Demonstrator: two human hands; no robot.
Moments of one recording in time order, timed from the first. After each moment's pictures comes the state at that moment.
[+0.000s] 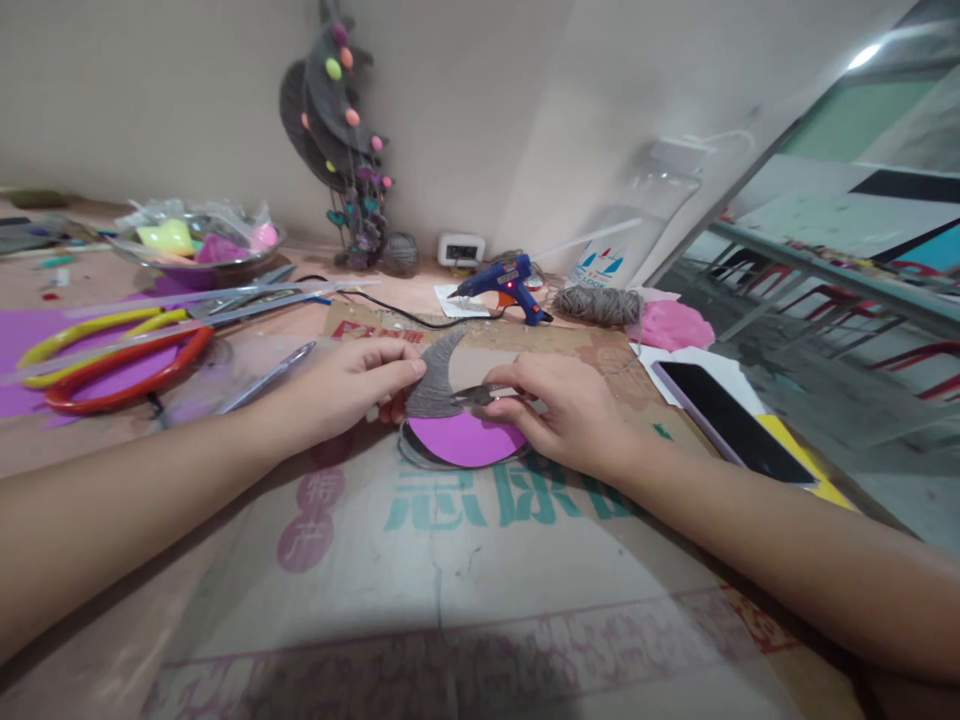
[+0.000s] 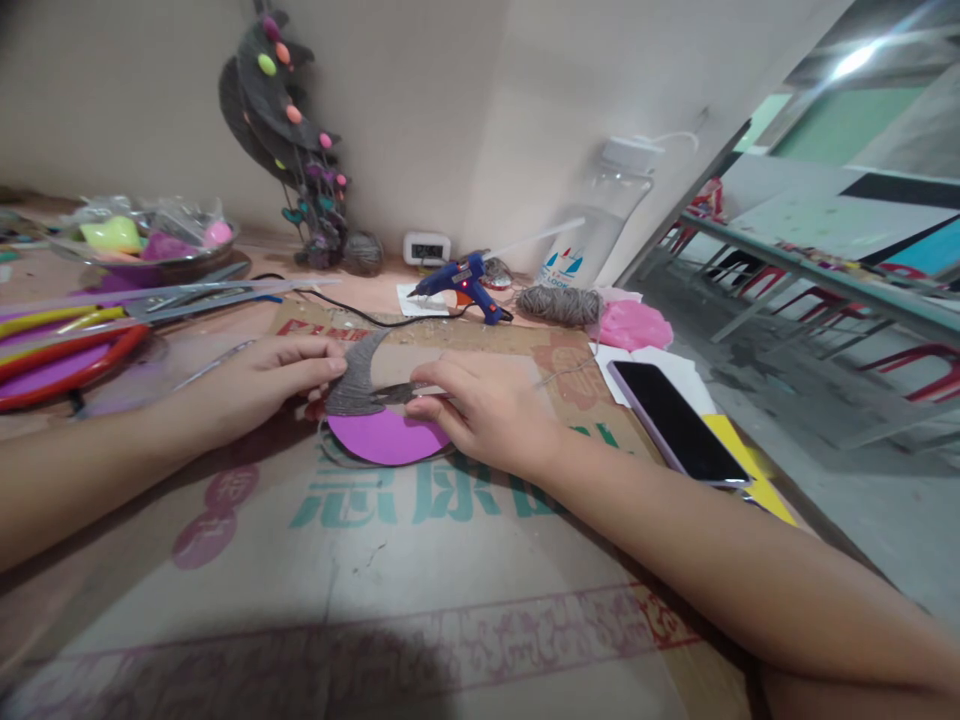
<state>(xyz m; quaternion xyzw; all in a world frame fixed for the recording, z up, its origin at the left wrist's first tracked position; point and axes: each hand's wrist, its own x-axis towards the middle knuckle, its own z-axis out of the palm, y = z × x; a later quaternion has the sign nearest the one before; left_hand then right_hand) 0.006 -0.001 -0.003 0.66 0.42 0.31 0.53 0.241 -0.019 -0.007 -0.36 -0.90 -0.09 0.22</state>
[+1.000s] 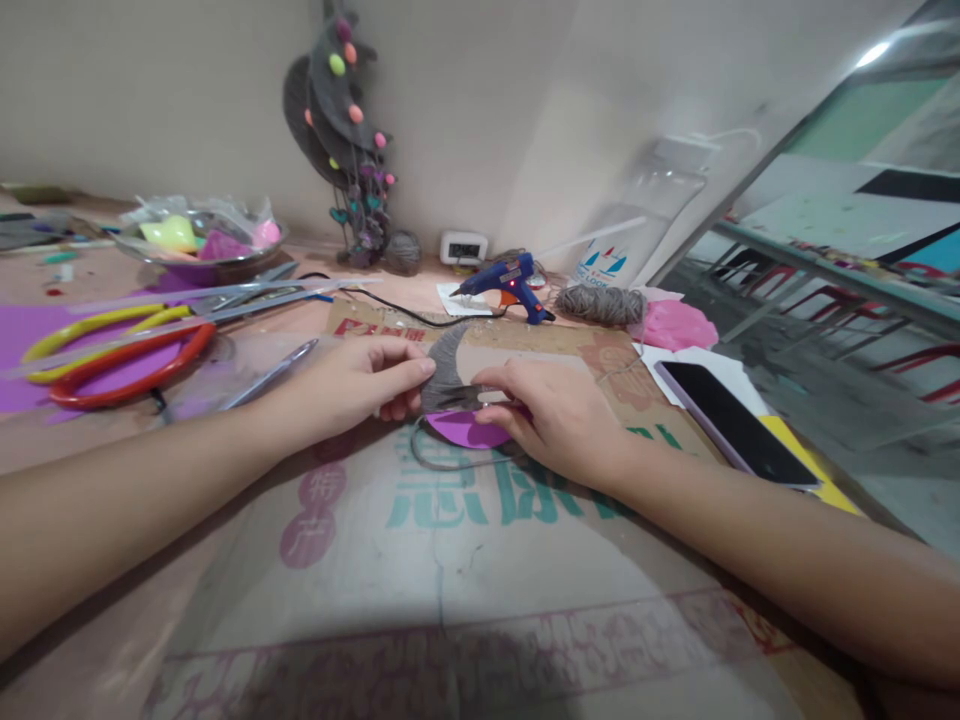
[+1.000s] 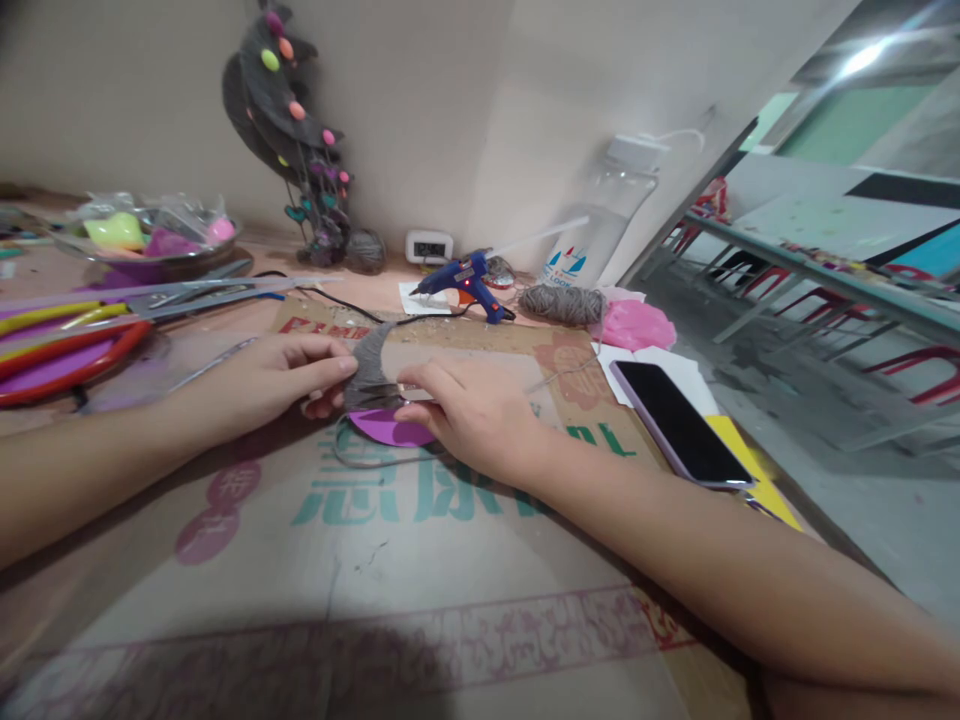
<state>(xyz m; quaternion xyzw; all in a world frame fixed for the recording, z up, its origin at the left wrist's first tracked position) 0.004 0.003 -0.012 0.67 0.41 0.30 0.54 0.229 -0.021 -0.009 -0.35 -0.91 -0.09 0.22</state>
